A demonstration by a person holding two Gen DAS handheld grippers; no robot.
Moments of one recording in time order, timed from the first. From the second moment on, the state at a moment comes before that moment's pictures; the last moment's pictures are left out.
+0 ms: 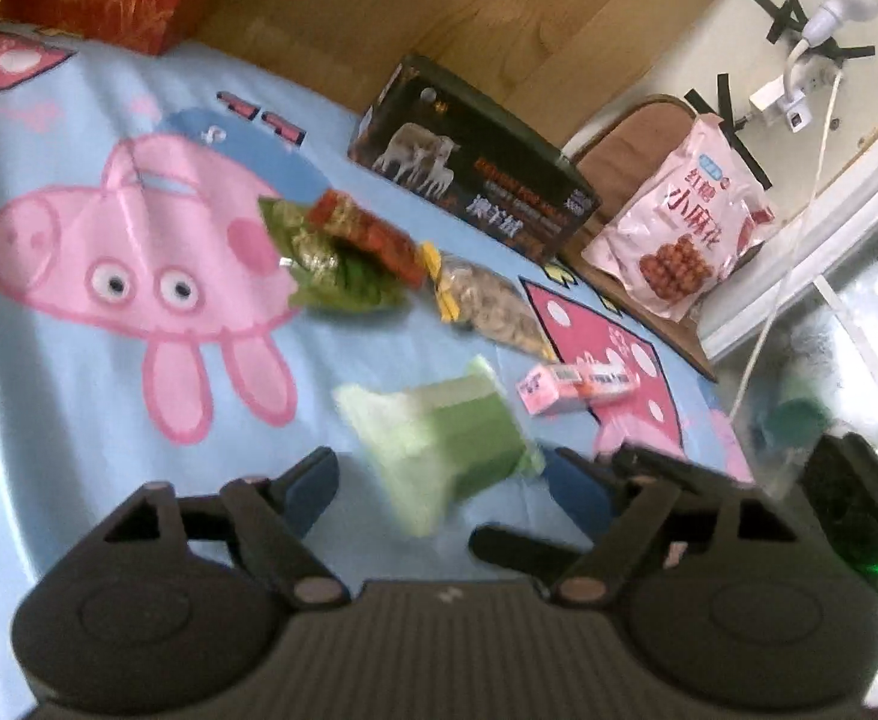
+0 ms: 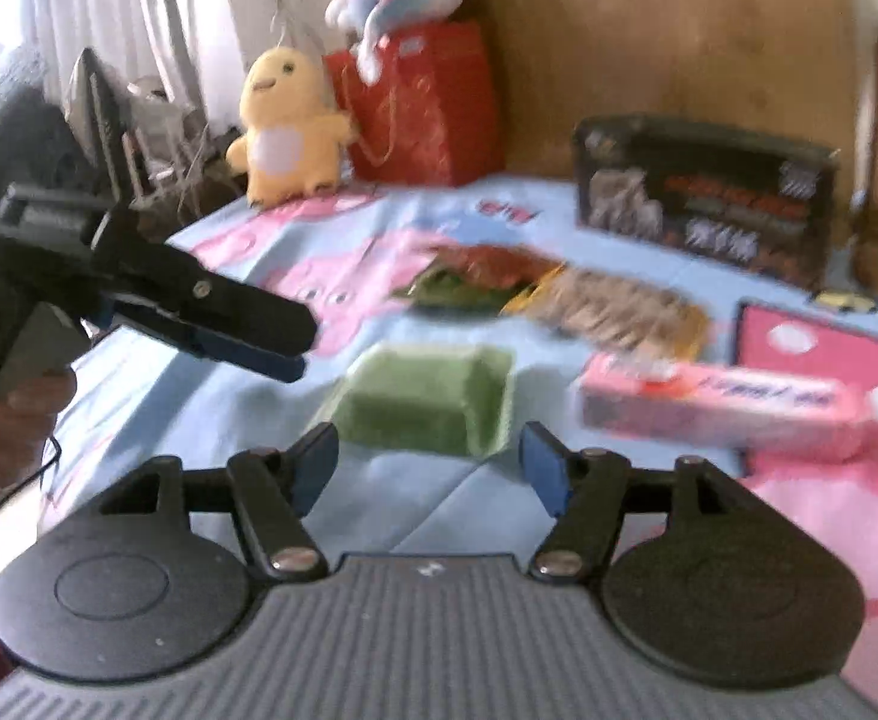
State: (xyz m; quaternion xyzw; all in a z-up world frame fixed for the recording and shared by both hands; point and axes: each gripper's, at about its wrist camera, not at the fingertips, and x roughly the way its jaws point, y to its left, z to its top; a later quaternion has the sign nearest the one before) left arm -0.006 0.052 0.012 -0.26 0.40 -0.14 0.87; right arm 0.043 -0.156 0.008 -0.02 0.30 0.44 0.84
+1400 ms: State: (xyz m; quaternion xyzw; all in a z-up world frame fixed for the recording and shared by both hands) left arm 0.011 0.064 0.007 -0.17 0.40 -0.28 0.86; right arm 0.007 -0.119 0.015 -0.09 0.28 0.37 0.88
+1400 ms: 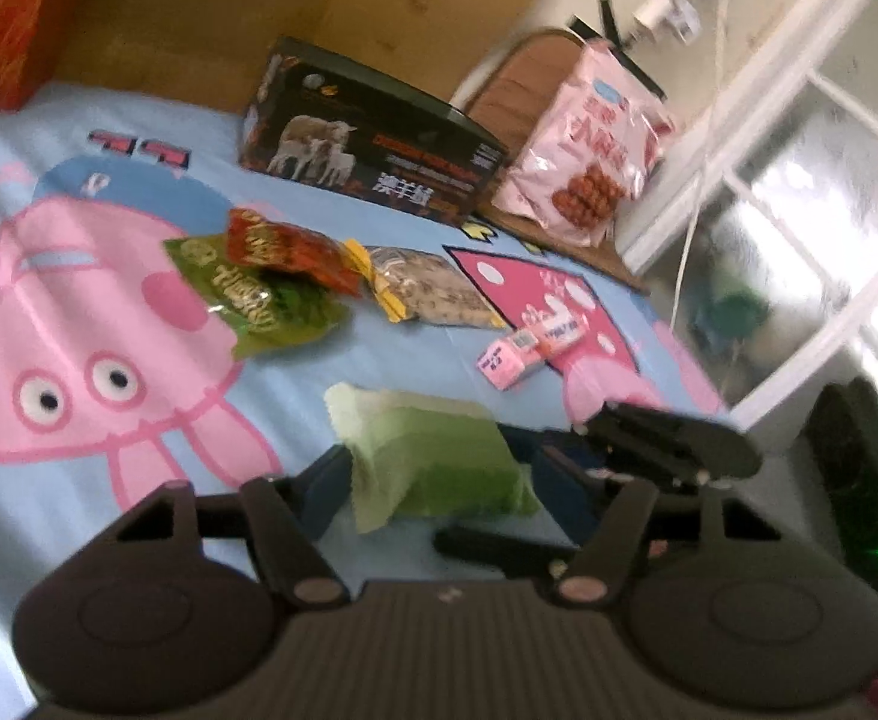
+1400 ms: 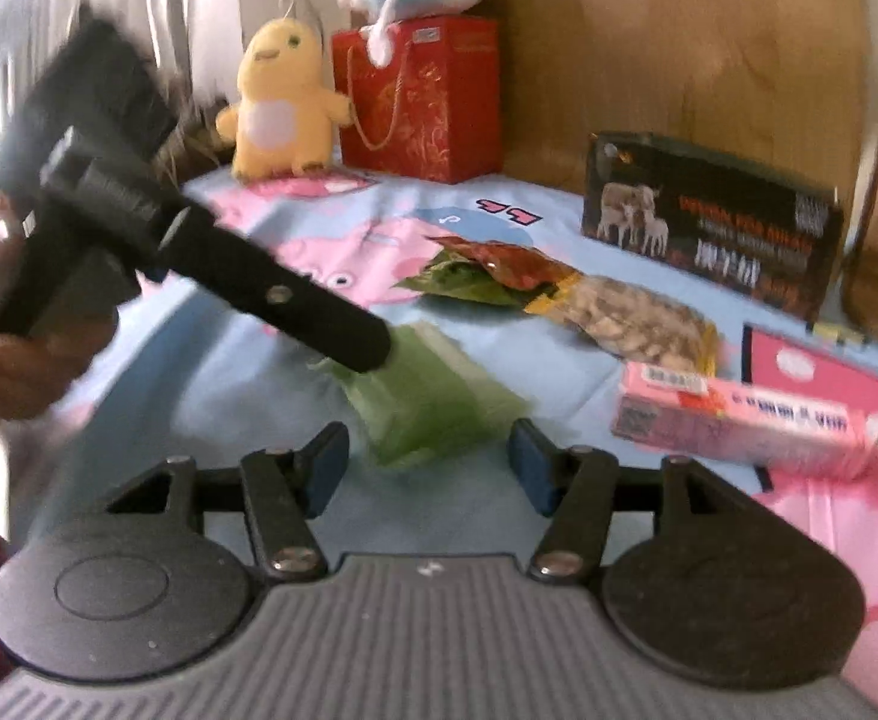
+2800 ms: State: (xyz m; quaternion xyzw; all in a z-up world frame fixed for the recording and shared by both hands) left arm 0.121 0.142 0.021 -0.34 0.38 -0.18 0.84; right arm 0.197 -0.122 0.036 0.06 0.36 0.31 0.88
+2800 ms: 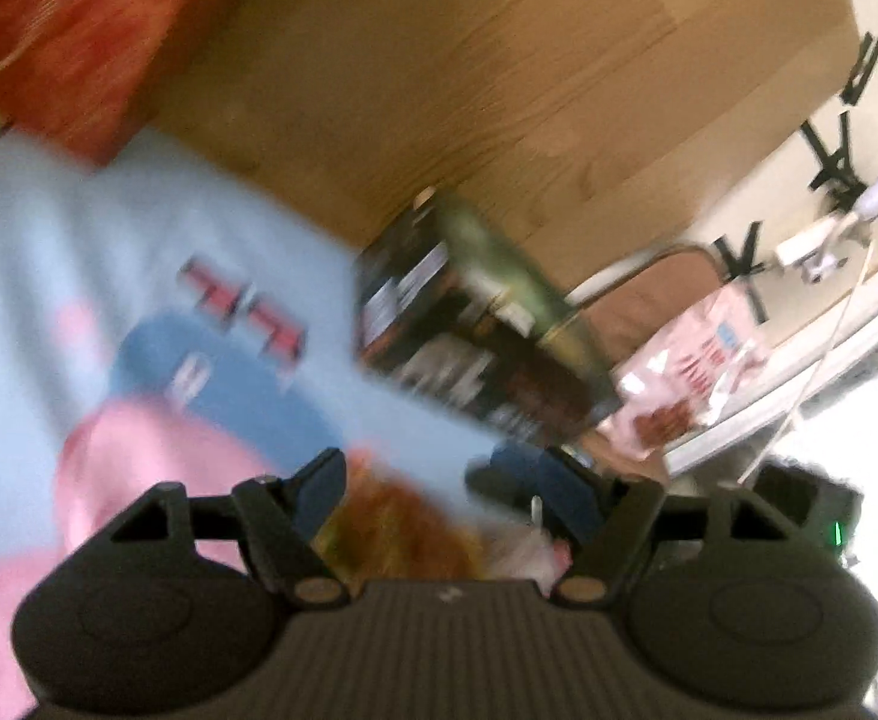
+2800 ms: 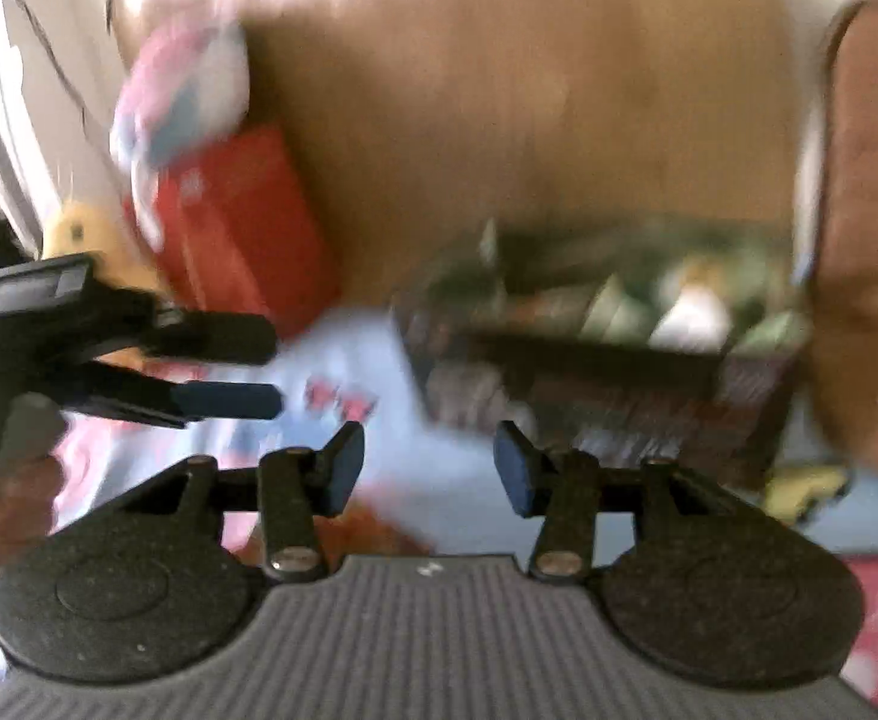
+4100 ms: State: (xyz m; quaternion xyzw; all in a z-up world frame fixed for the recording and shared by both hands) left arm 0.021 0.149 -0.013 -0.37 0.40 -0.21 0.82; right arm 0.038 -0.087 0.014 -0.02 0.32 0.43 0.84
